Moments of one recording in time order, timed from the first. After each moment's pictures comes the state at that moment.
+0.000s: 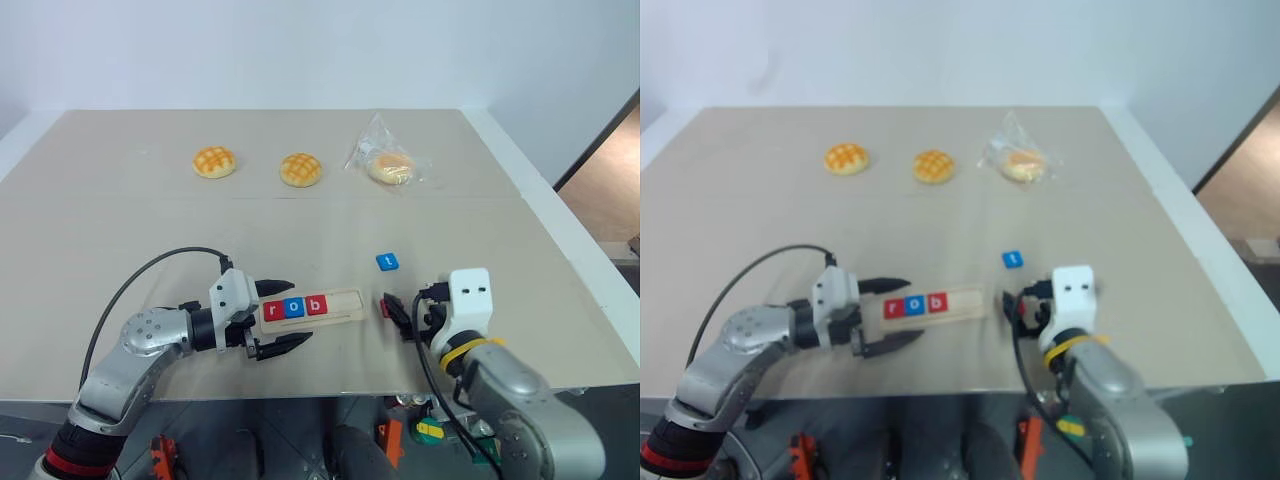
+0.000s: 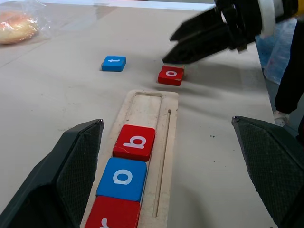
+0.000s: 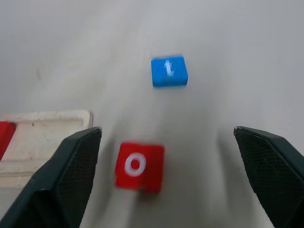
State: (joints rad) left arm -0.15 0.56 -0.13 -0.39 -0.40 0.32 -0.92; right arm -0.10 -0.29 -0.20 -0.87 0.32 1.19 0.22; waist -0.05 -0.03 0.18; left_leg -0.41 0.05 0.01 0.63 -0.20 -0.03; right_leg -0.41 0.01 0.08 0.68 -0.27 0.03
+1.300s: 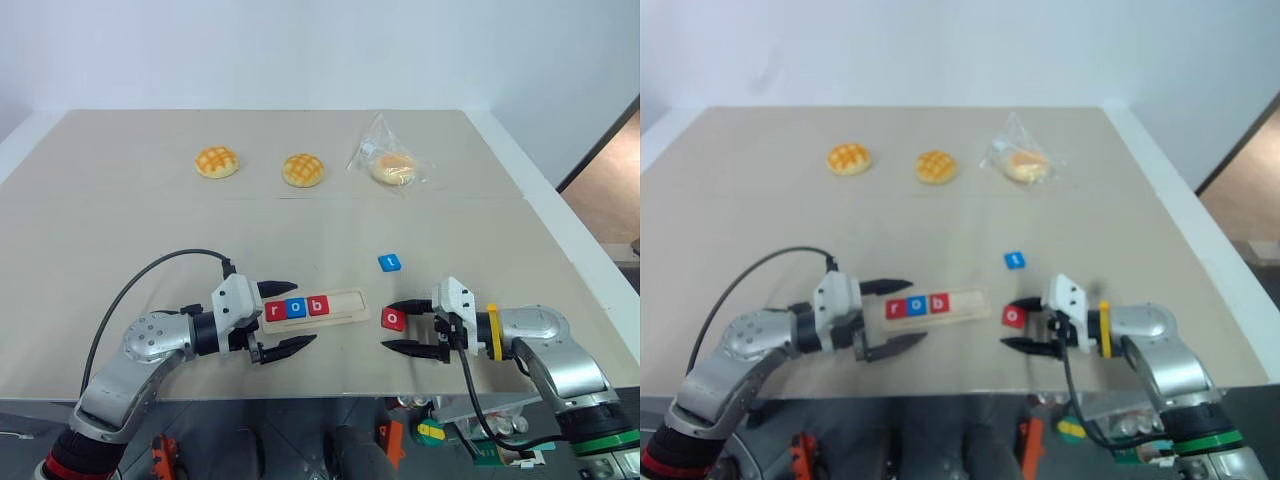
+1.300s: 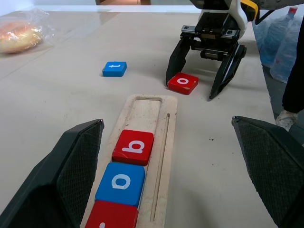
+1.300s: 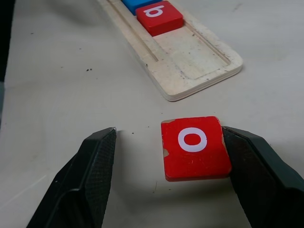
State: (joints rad) left arm -0.13 0.56 -0.14 -0.42 -0.39 0.29 -0.89; right arm -0.18 -0.74 0.05 -0.05 0.30 0.22 1.15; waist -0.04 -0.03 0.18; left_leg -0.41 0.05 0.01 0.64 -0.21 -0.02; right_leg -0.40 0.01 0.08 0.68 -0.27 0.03
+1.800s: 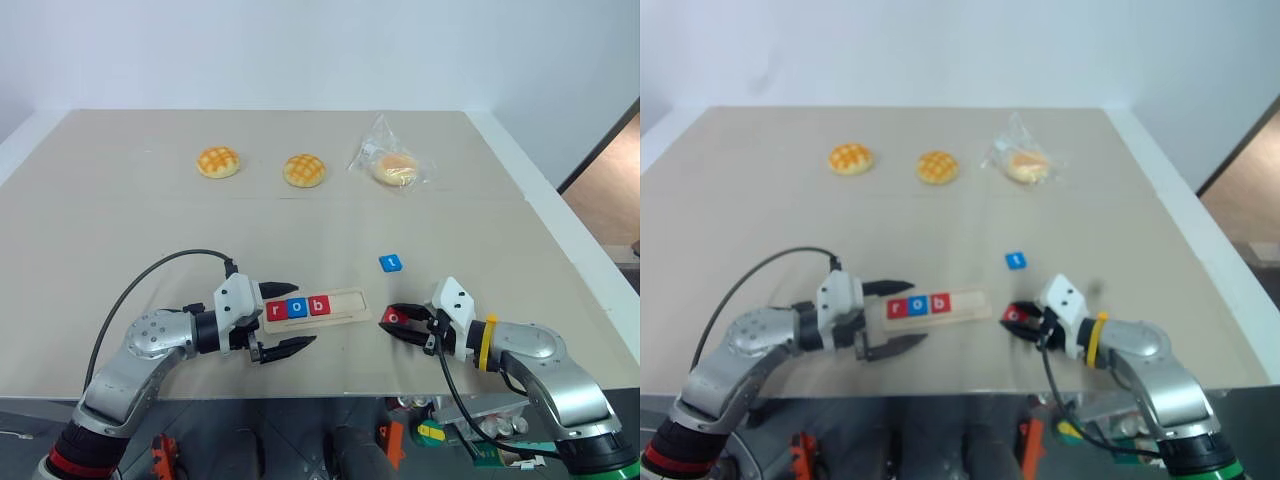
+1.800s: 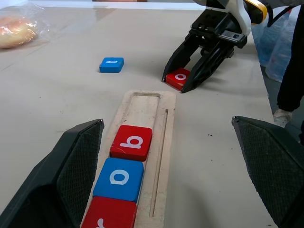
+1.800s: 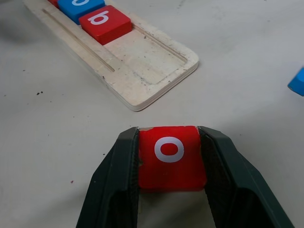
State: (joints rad) left arm -0.14 0.56 -0.15 -0.39 -0.39 0.28 -0.91; right arm -0.06 -0.69 0.01 -0.27 0.30 0.42 0.88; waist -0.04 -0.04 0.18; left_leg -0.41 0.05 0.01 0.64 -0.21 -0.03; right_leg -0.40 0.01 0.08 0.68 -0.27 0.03
